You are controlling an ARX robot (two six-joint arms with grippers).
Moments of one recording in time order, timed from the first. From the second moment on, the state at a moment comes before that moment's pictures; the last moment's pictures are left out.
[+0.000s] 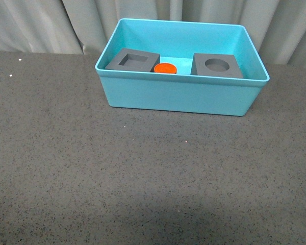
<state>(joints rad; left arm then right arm) 0.00 0.00 0.02 0.00 0.00 0.00 0.00 0.58 0.00 0.57 0.00 -0.01</state>
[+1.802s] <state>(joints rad) 0.00 0.00 0.02 0.00 0.00 0.00 0.00 0.00 0.01 0.00 0.00 -0.01</state>
